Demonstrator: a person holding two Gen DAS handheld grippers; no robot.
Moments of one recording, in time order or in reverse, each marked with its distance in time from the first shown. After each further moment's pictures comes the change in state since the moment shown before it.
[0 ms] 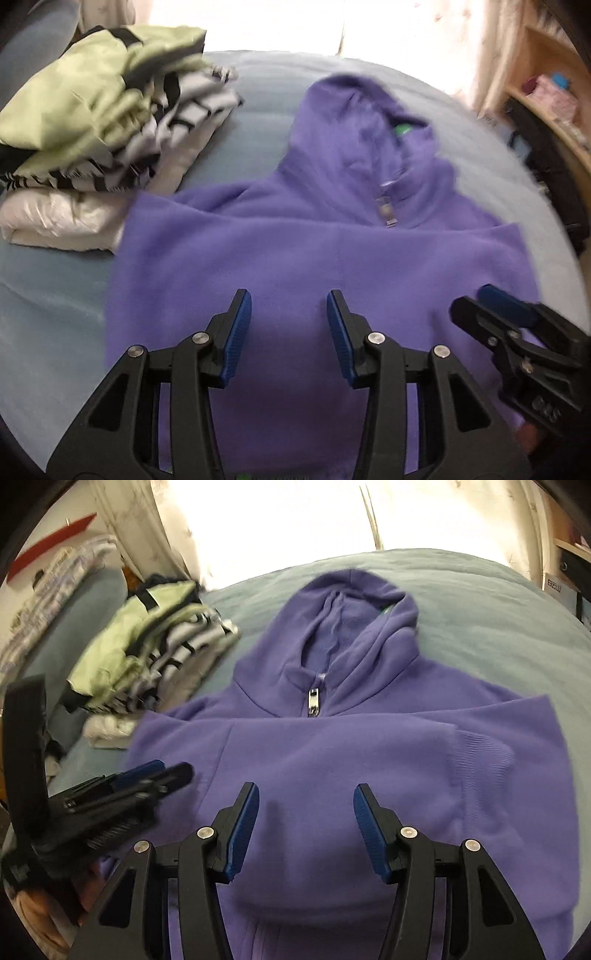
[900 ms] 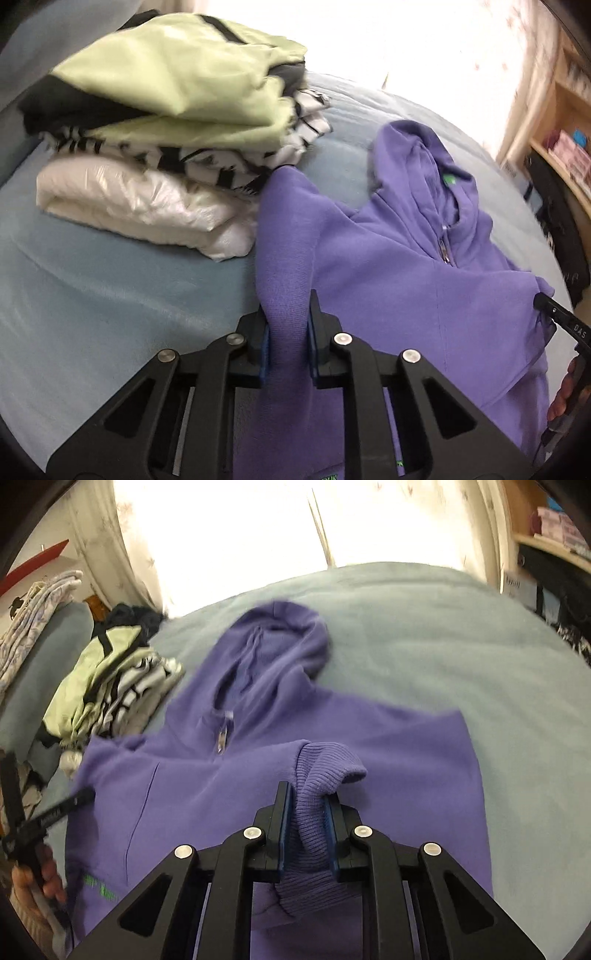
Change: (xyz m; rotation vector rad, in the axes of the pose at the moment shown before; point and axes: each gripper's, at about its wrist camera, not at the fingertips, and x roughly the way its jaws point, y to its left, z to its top) left arm -0.029 0.102 -0.011 -0.186 -0.093 -0.024; right arm -0.021 -0.091 0.020 0.078 -0.086 -0.106
